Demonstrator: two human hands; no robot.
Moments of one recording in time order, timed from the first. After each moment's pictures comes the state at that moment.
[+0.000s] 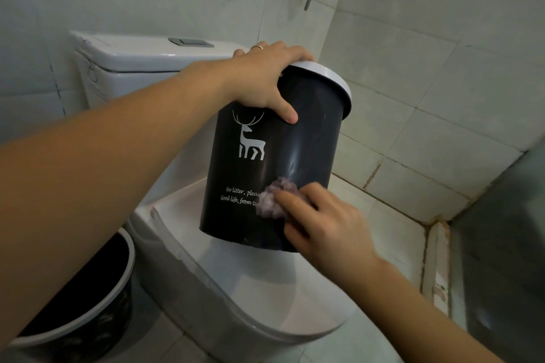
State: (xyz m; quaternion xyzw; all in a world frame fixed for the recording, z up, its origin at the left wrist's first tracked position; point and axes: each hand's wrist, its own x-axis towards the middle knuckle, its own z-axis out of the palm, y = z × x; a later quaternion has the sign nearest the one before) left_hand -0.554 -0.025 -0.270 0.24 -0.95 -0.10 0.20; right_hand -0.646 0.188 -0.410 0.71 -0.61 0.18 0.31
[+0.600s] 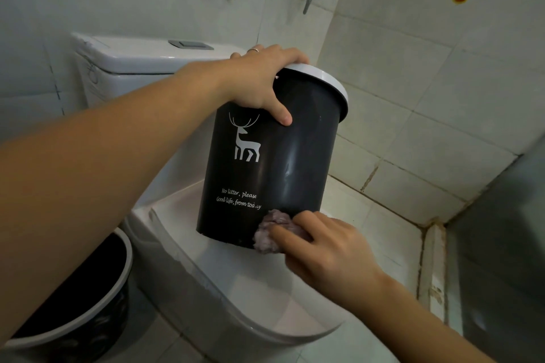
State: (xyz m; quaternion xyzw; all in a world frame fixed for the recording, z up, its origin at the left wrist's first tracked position) left_hand -0.548 -0.025 -0.267 0.24 -0.94 -0.12 0.19; right_hand -0.651 0.206 -0.422 0.76 -0.56 0.12 0.30
